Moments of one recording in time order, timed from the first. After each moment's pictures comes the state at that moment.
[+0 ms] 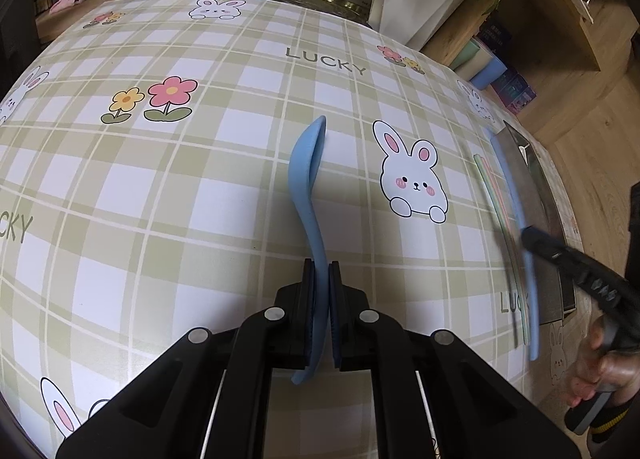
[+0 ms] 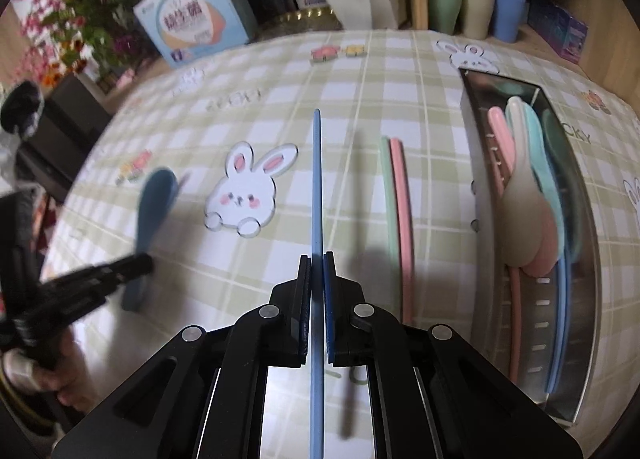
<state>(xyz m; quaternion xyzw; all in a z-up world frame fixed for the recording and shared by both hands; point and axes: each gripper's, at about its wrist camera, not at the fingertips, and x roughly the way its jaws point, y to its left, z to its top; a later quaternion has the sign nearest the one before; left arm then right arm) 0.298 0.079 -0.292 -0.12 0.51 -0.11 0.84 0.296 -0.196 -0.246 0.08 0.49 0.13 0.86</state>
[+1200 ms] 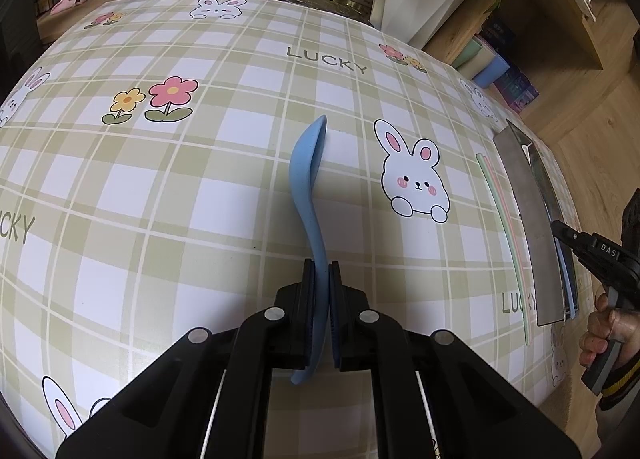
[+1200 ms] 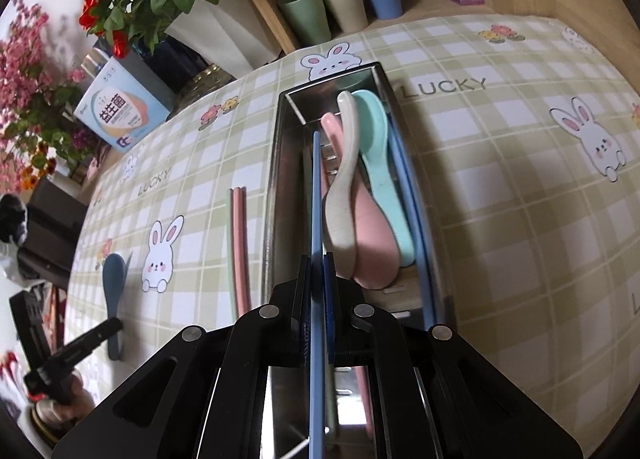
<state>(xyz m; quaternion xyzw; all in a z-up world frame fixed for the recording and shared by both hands) 0.301 0.076 -0.294 -0.12 0.51 -0.11 0.84 0.309 -0.312 -0.267 0.20 0.49 0.06 0.85</state>
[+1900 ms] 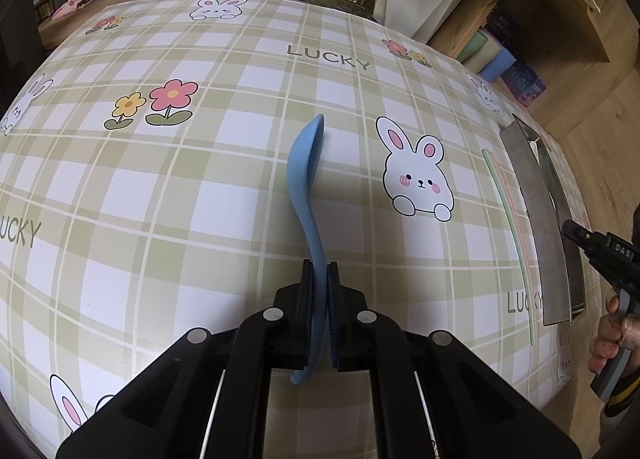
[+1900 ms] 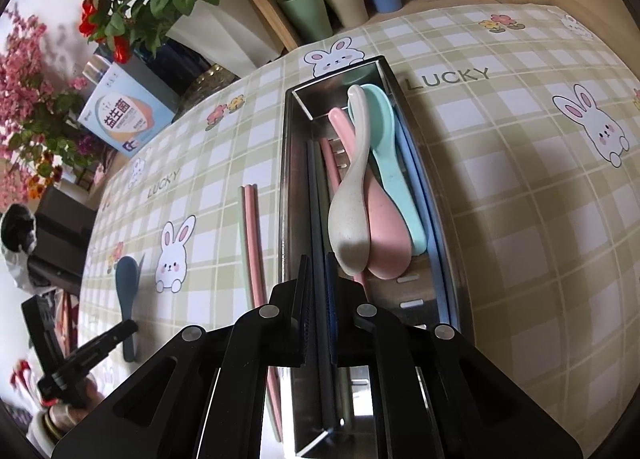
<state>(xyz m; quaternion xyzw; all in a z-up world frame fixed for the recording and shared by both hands) 0.304 0.069 -0.291 -0.10 0.53 -0.09 0.84 0.300 -0.314 -0.259 0.22 0.49 0.06 0.84</state>
